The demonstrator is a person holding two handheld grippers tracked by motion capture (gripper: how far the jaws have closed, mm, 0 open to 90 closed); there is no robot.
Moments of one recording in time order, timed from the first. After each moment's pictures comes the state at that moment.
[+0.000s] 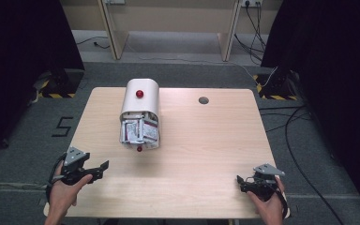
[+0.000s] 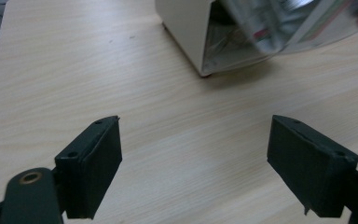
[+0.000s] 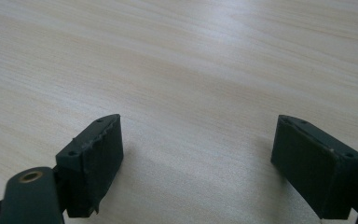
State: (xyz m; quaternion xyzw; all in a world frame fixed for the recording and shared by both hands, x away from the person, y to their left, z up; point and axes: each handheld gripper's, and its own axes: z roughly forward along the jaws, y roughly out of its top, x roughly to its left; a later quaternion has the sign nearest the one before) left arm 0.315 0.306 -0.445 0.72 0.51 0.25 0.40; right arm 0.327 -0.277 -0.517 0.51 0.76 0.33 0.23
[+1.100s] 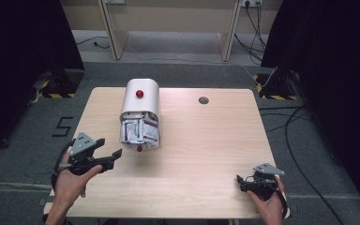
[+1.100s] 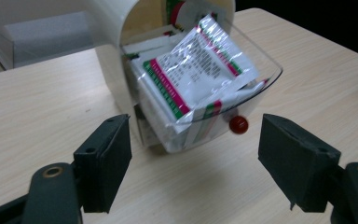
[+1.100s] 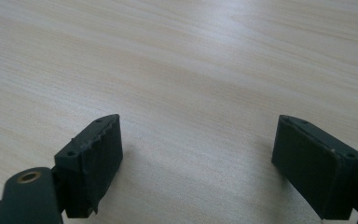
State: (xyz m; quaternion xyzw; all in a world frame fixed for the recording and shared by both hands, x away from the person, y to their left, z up) left arm 0.318 0.259 -0.377 0.74 0.44 0.25 0.45; right arm 0.329 -0.277 -0.517 0.51 0.76 0.33 0.23
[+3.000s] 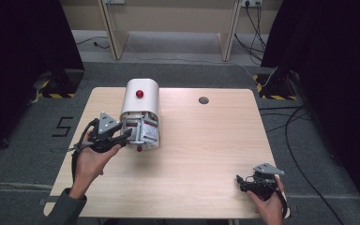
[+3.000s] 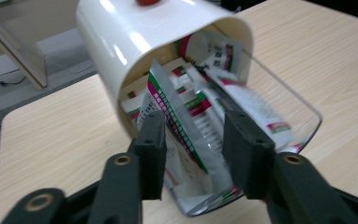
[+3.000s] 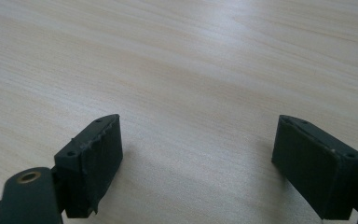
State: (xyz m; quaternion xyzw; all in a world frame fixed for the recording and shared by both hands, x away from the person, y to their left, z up) left arm 0.364 0.221 -0.357 0.76 0.43 0.31 0.38; right arm 0.330 -0.276 -0.517 0.51 0.76 0.33 0.23
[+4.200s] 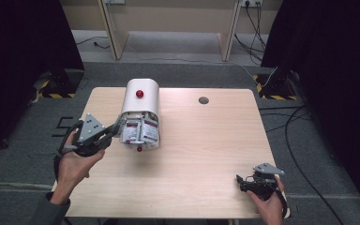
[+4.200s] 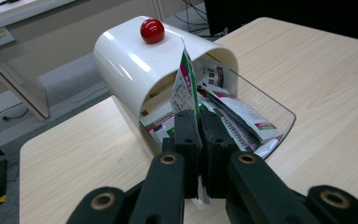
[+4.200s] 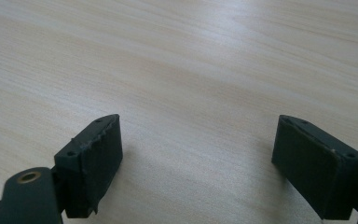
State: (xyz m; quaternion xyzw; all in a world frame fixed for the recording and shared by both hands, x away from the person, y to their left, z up) left arm 0.338 0.246 -0.330 0.76 0.37 0.32 0.42; right arm 0.330 -0.276 -0.517 0.51 0.76 0.33 0.23
